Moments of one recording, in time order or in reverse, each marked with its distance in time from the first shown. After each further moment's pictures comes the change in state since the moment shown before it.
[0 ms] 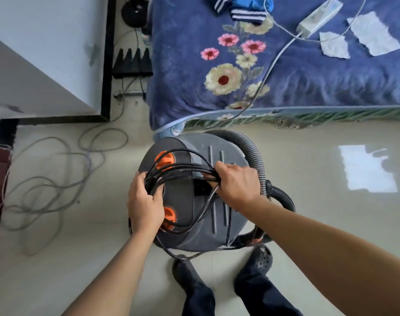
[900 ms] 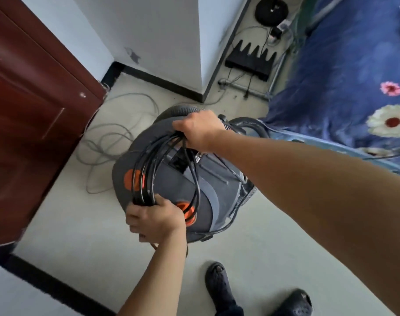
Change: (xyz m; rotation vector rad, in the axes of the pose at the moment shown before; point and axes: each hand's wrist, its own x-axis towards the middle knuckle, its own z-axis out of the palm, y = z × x) left_hand 0.060 -0.193 -0.168 -0.171 0.569 -1.031; right_hand 0.217 -0.400 0.096 -0.139 -0.232 -0.811
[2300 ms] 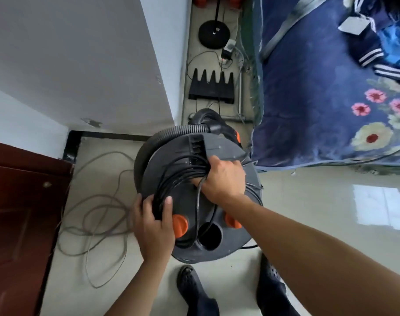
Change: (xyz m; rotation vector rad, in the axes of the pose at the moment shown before) left_hand 0.144 0.191 0.070 0.016 -0.536 0.917; right_hand 0.078 0.064 -0.039 0.374 0.058 1.012
